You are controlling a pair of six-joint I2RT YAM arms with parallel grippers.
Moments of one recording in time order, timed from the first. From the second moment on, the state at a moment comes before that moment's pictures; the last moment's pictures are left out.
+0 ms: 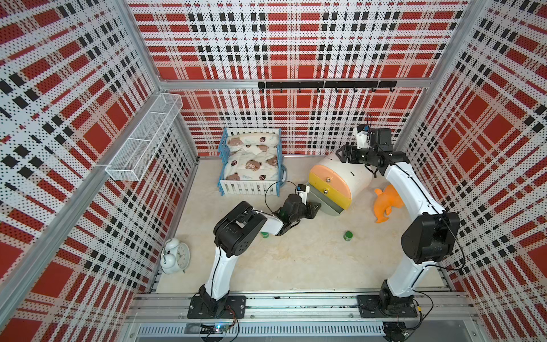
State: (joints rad) left arm -0.72 2.09 1.03 0.71 0.23 -0.64; right arm 0.11 1.79 1.75 -0.56 -0.33 0.16
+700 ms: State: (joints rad) left arm -0.65 1.98 0.88 0.68 0.36 -0.59; right arm 0.11 1.79 1.76 -0.56 -0.32 0.14
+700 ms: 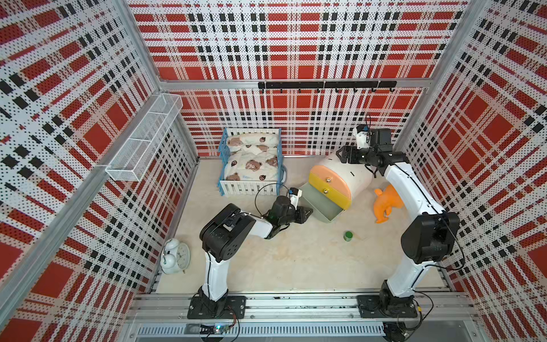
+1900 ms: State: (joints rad) left arm -0.58 1.07 0.65 0.34 0.18 -0.50; right arm 0.26 1.03 1.12 -1.01 -0.09 0.38
